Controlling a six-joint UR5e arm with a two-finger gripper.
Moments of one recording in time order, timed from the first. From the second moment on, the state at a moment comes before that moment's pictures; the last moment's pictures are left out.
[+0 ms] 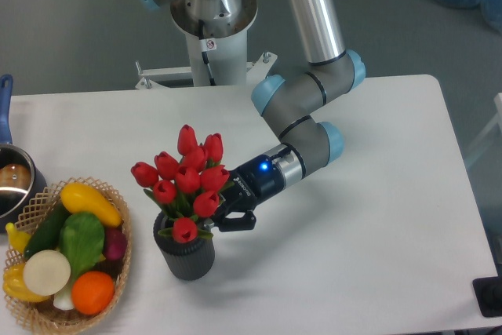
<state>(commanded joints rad) 2.58 -2.15 -1.89 -0.83 -0.17 1.77</state>
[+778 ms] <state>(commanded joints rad) 2.58 -2.14 -1.89 -0.83 -0.15 1.77</state>
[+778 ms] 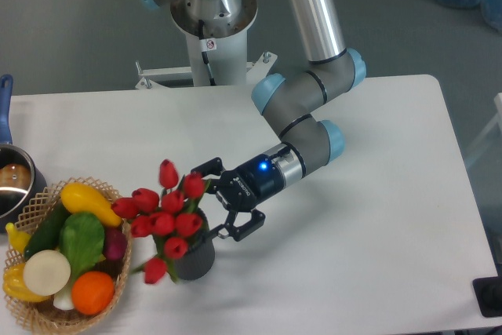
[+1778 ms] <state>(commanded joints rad) 2.80 -1.96 -1.91 -0.83 0.00 1.68</state>
